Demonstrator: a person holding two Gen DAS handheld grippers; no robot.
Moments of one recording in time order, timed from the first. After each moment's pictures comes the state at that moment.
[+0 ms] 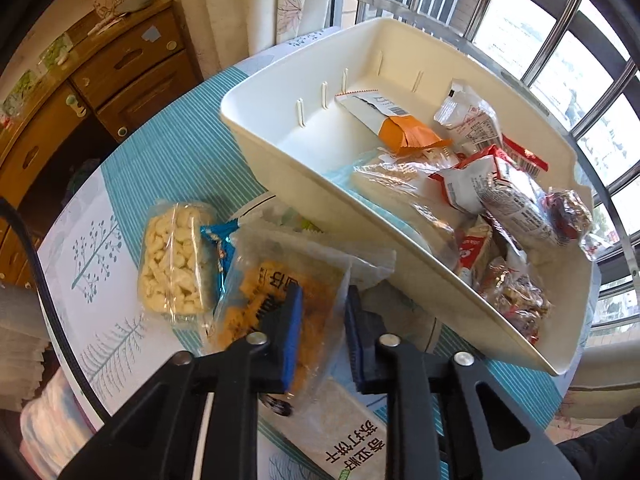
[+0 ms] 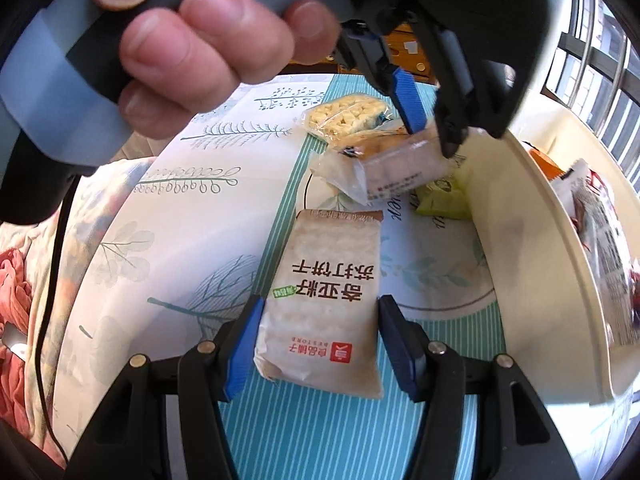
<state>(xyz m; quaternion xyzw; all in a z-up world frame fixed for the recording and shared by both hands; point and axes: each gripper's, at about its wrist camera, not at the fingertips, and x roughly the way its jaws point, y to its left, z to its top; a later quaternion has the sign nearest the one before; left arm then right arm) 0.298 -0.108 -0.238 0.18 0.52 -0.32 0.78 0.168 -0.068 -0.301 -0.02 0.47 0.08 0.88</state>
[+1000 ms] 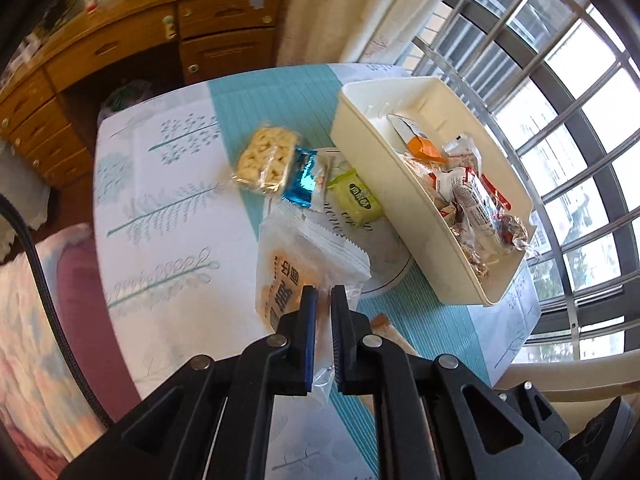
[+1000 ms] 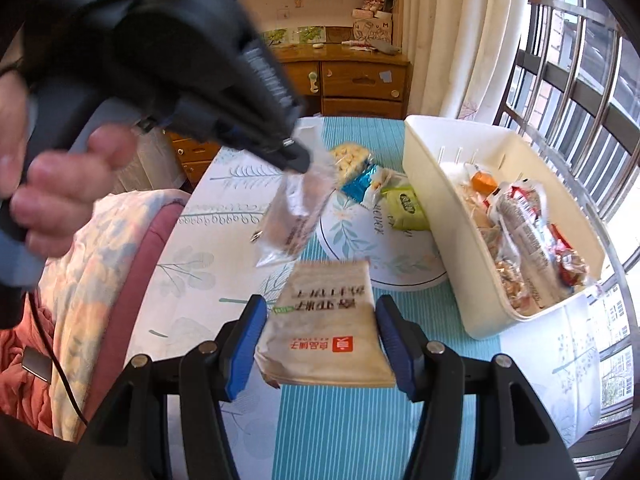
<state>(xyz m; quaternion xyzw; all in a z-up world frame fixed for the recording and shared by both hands) 0.223 0.038 -0.177 0.00 0.55 -0.25 0.80 0.098 -0.052 -0.195 -0.01 0.44 0.04 0.90</state>
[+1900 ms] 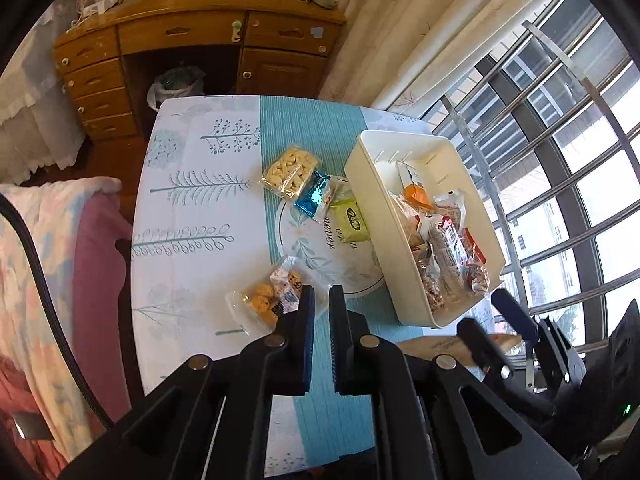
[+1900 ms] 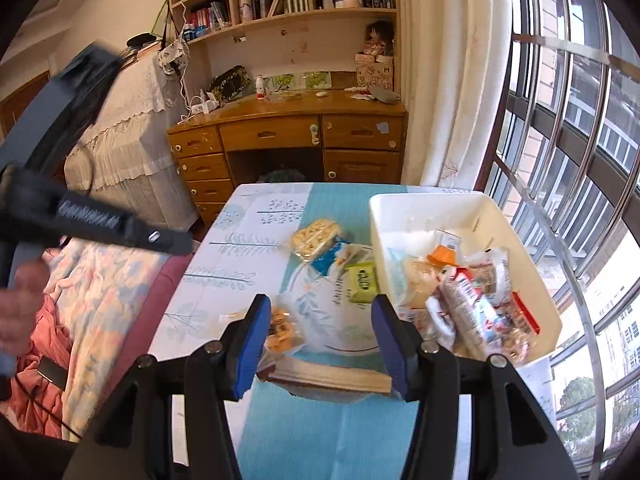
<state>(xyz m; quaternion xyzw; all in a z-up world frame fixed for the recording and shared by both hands) 0.162 0.063 -0.116 -0.11 0.53 -0.17 0.83 0.118 -0.141 -0.114 0.01 0.39 0.08 0.92</state>
